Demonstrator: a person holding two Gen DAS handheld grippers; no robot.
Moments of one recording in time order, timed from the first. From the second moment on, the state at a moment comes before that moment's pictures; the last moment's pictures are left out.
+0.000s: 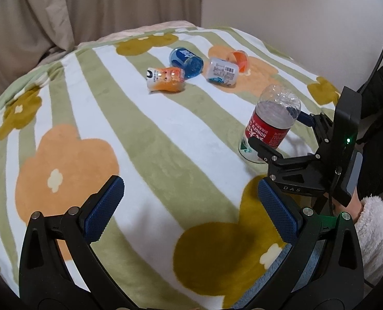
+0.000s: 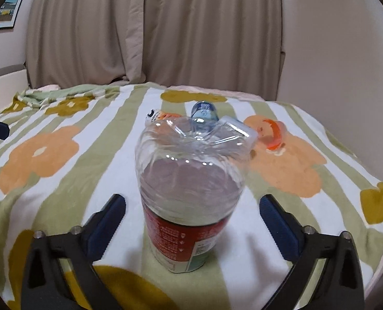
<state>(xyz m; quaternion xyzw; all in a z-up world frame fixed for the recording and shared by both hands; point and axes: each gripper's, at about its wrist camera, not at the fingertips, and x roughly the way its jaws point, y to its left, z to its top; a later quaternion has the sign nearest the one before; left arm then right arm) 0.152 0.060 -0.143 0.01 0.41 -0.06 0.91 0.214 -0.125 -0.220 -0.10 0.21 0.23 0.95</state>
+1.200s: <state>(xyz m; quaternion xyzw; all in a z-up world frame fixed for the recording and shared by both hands) 0.015 -0.006 -0.006 0.01 0.12 -0.03 0.99 0.000 -0.241 -0.034 -0.01 0.09 -0.01 1.00</state>
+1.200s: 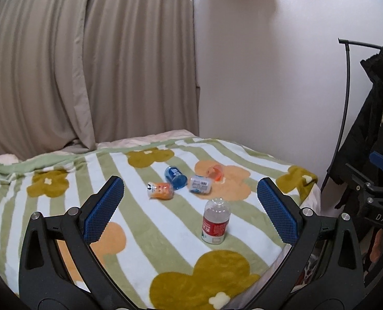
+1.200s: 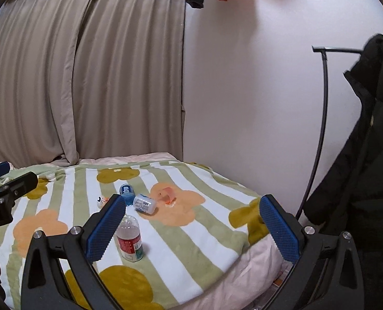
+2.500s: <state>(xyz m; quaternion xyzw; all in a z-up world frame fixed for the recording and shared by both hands) -0.003 -0.009 -0.001 0.02 0.11 -0.03 0.99 -0.015 -0.233 -0.031 0.00 0.08 -0.01 1.00</state>
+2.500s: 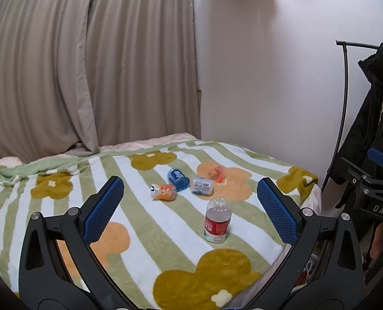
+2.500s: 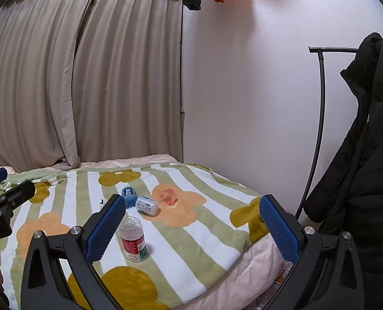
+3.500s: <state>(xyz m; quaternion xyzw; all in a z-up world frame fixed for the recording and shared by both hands) 0.001 -0.009 0.005 0.02 0.11 -0.03 0.99 -0.017 -0.224 -0.031 0.00 0.08 -0.02 1.00</state>
